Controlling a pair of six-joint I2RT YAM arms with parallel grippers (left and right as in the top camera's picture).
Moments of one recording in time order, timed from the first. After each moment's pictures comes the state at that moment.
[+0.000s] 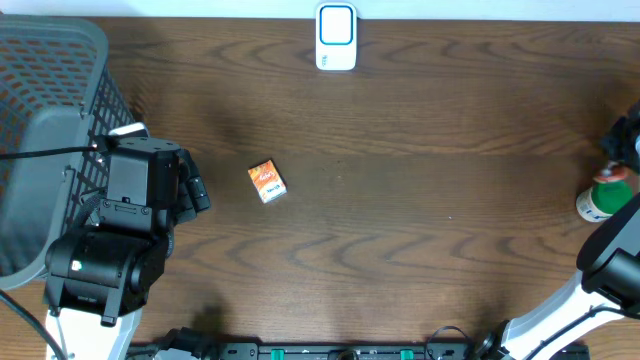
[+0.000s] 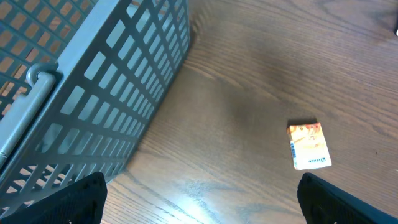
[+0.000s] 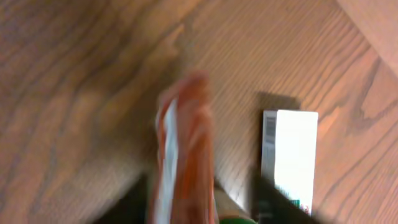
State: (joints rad) left arm -0.21 1.01 1.30 -1.23 -0.43 -0.41; right arm -0.56 2.01 1.60 -0.76 0.34 0.17
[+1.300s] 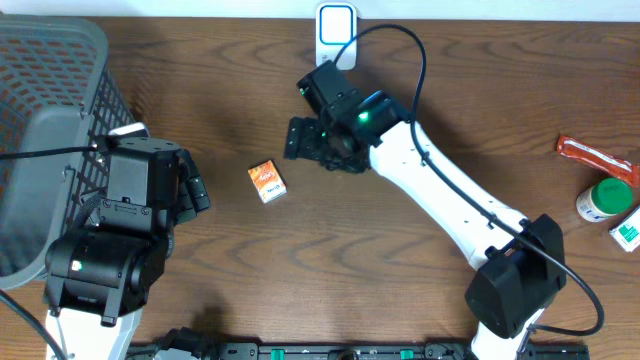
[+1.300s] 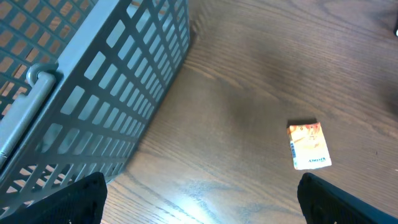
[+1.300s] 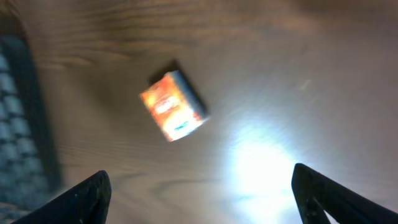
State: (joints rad) left arm -0.21 1.01 1.30 -1.23 -0.43 -0.41; right arm 0.69 1.91 1.73 -0.95 -0.15 0.94
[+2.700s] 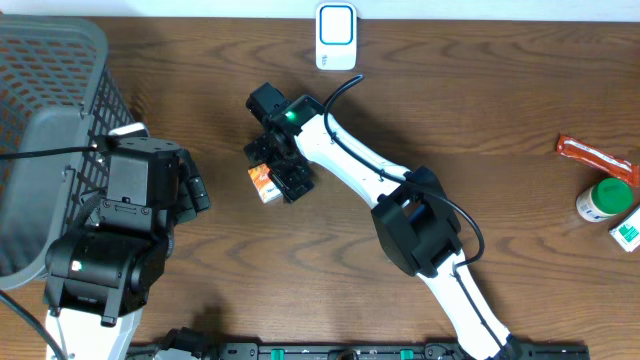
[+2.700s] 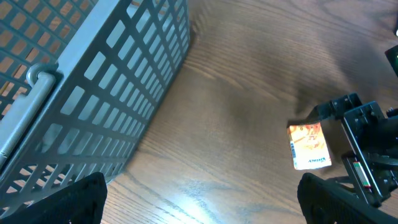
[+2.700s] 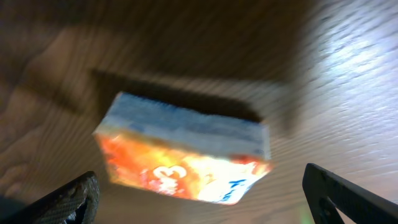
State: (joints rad) left arm -0.21 1.01 1.30 -1.23 -0.43 -0.41; right arm 0.75 2.45 2.11 -1.06 -0.31 1.64
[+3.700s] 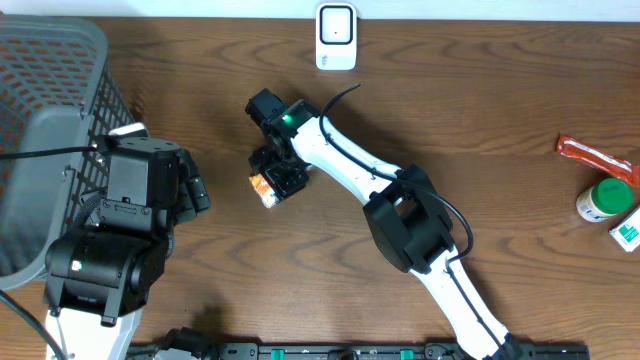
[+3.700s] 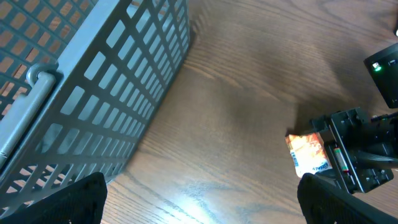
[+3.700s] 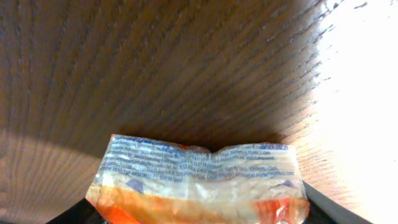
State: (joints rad) left arm -0.21 1.01 1.30 -1.23 -0.43 -0.41; right arm 0.75 2.51 2.13 -1.04 -0.36 1.70
